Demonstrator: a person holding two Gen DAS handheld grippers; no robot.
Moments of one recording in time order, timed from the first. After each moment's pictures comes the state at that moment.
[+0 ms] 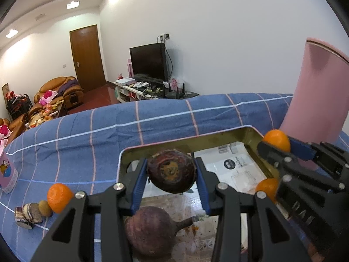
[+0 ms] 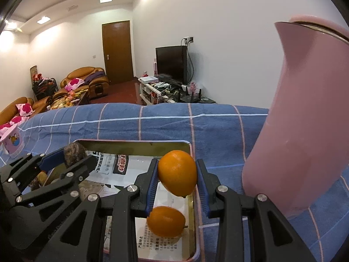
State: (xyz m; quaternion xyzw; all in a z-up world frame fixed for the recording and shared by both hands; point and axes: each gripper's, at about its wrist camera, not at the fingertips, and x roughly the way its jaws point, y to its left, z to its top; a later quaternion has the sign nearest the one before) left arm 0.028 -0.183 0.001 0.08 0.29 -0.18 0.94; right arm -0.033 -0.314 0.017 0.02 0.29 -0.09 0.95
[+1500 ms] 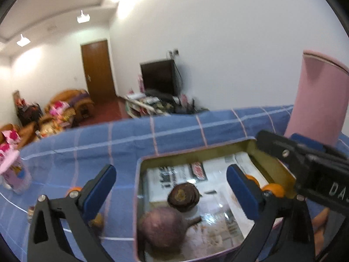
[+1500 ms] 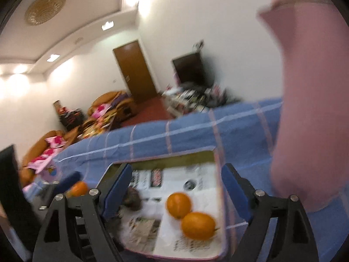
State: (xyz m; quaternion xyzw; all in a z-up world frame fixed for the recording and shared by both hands) left arm 0.003 -0.167 0.013 0.08 0.22 -0.14 0.96; right arm -0.046 -0.329 0.029 0.14 0.23 -0.02 0.96
